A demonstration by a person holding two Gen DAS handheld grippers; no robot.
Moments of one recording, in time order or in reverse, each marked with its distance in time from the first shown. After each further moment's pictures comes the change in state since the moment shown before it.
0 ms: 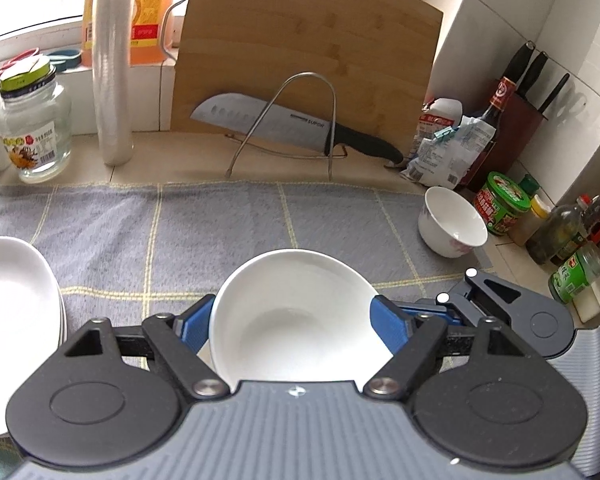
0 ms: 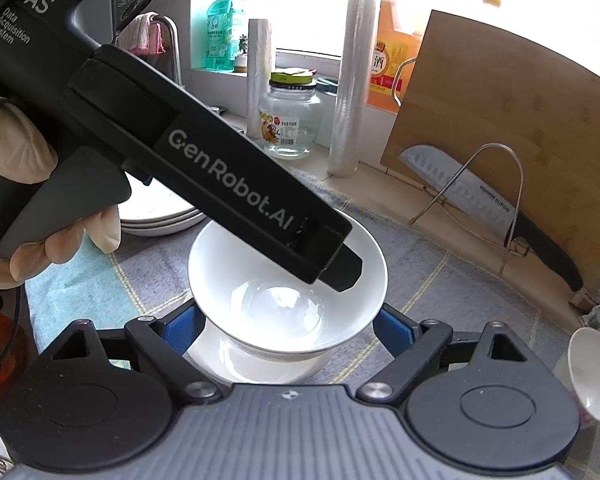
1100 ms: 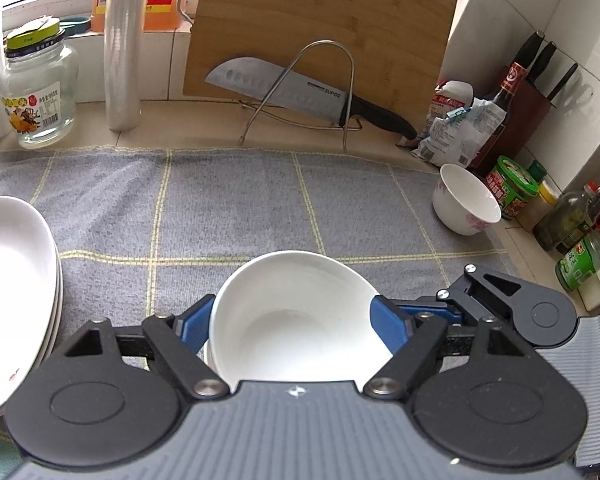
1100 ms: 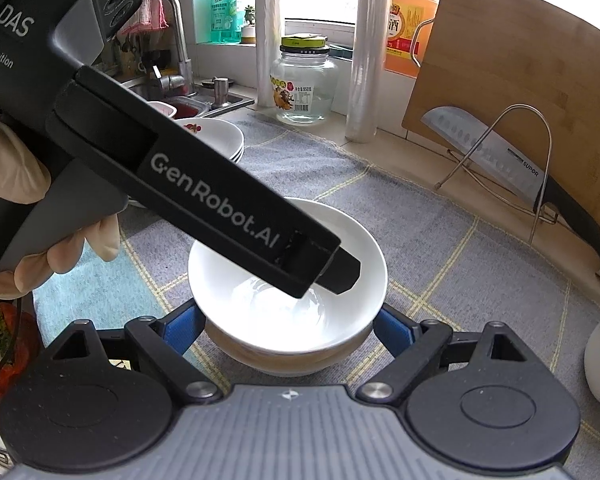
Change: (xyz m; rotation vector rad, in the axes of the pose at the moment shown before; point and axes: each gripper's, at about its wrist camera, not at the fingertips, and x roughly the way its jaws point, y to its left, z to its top) left arm 0.015 0.017 -0.020 -0.020 0.029 -0.011; right arm 0.024 0.004 -0.010 0.029 0.074 0.045
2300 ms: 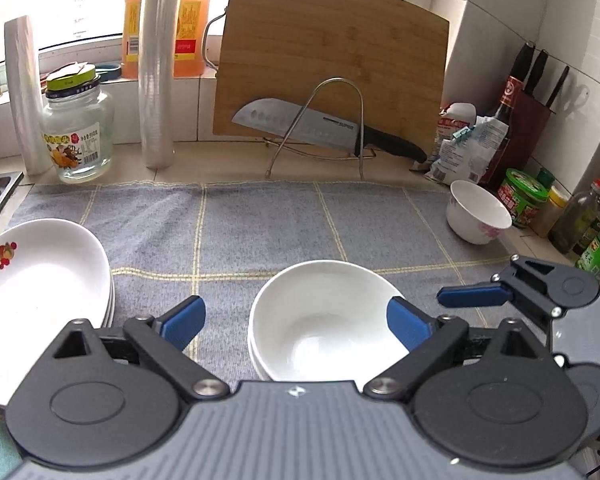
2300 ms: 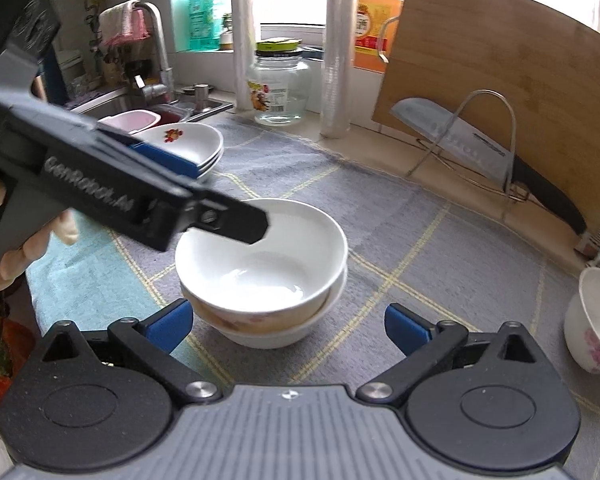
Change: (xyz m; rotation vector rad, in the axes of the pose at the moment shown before) left arm -0.033 0.004 -0.022 0.068 -0.141 0.081; right arm -0.024 -0.006 -0.014 0.069 -0.008 -0.059
